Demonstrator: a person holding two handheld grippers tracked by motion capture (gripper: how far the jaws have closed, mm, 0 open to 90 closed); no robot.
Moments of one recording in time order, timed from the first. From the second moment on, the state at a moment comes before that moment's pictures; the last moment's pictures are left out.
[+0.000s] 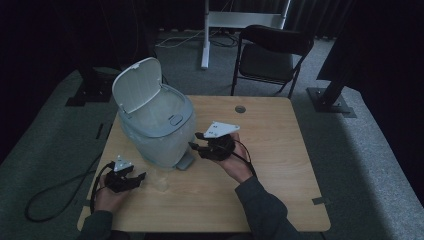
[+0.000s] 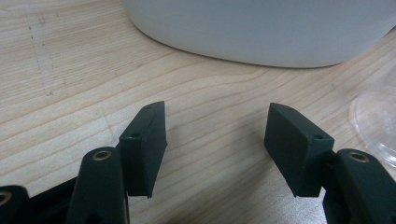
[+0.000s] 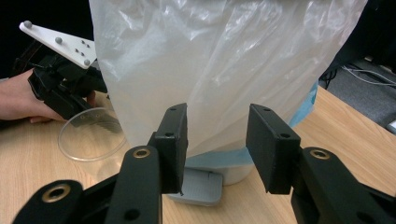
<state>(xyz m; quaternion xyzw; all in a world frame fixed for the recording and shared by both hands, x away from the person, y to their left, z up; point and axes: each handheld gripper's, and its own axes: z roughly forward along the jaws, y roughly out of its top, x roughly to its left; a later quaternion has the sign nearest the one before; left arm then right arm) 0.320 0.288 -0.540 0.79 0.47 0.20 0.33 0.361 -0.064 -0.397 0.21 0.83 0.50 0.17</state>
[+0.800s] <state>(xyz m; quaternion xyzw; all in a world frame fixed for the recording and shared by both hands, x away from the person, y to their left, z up) 0.320 0.288 -0.540 0.79 0.47 0.20 0.33 0.352 -0.043 -0.423 0.19 0.85 0.48 0.14</state>
